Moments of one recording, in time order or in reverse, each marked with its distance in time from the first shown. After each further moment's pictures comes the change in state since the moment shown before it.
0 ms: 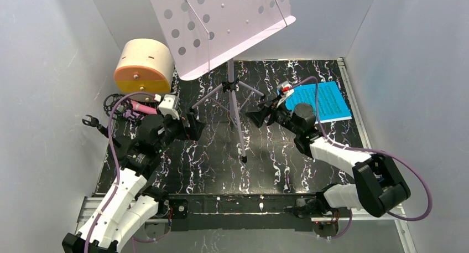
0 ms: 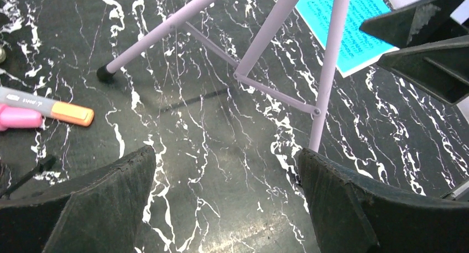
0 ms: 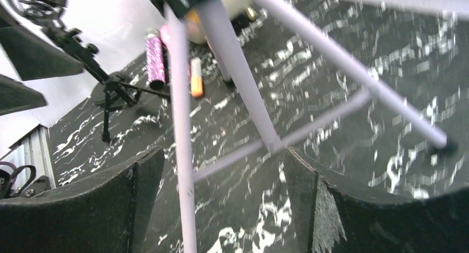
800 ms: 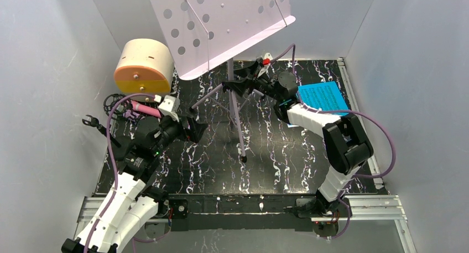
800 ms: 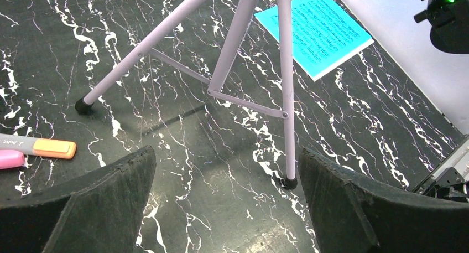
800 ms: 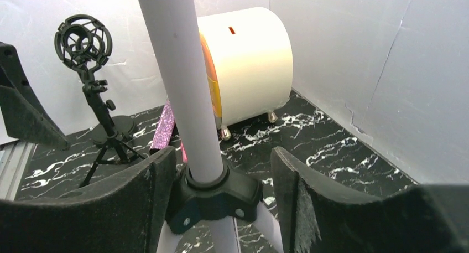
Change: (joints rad) left arm 0.001 -0.039 -0.006 0.082 0.113 0.040; right arm 0.008 0.447 0.537 0.241 -0.248 -0.132
